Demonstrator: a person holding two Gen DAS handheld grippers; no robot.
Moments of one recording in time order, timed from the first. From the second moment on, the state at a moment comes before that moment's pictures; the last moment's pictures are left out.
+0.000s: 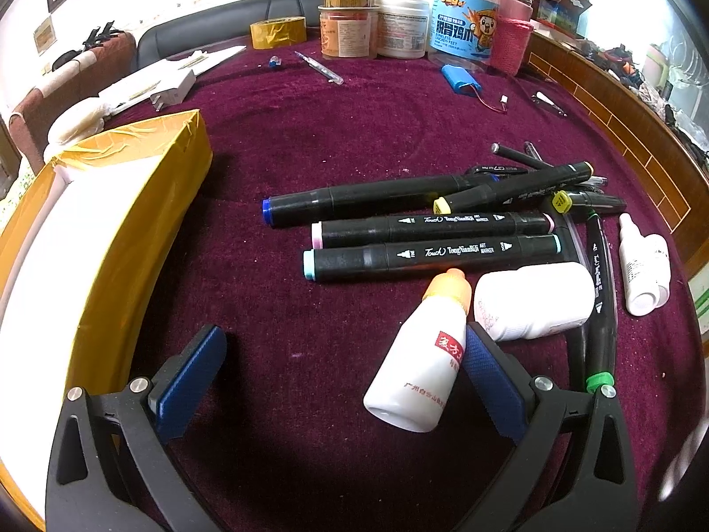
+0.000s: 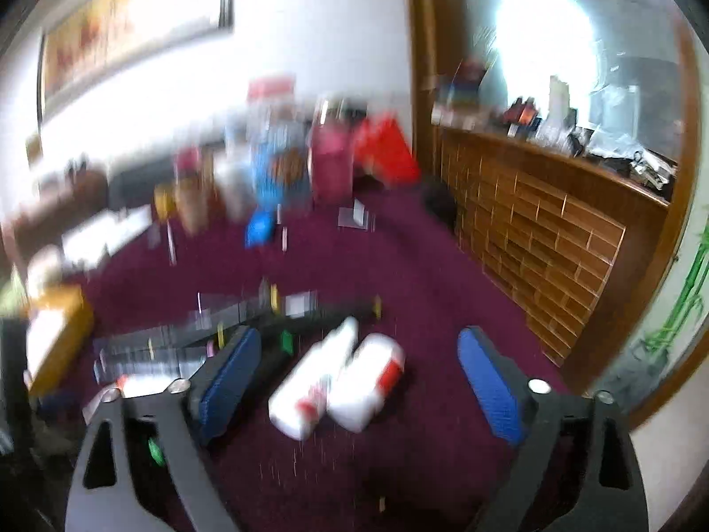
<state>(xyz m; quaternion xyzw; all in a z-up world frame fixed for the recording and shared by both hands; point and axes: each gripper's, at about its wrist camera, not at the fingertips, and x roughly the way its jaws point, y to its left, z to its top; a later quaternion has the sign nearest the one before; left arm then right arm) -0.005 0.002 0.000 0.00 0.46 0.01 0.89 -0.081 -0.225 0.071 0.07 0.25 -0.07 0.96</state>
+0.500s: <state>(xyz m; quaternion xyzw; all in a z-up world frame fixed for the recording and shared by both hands) -0.004 0.002 0.001 0.00 0.46 0.01 0.89 -0.040 -0.243 0.043 0.12 0.27 -0.07 0.95</state>
